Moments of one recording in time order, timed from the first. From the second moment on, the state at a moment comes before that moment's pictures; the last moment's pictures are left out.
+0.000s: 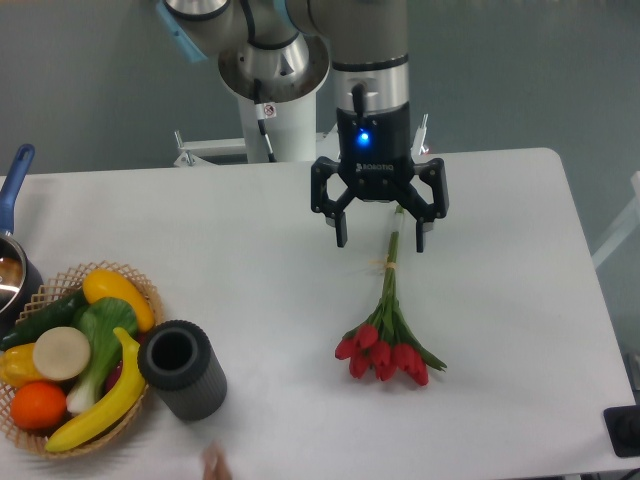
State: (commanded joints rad) arm 2.58 -1.64 -1.79 -0.81 1.40 0.70
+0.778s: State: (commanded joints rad) arm 2.65 -1.80 -1.87 -0.92 1.46 0.80
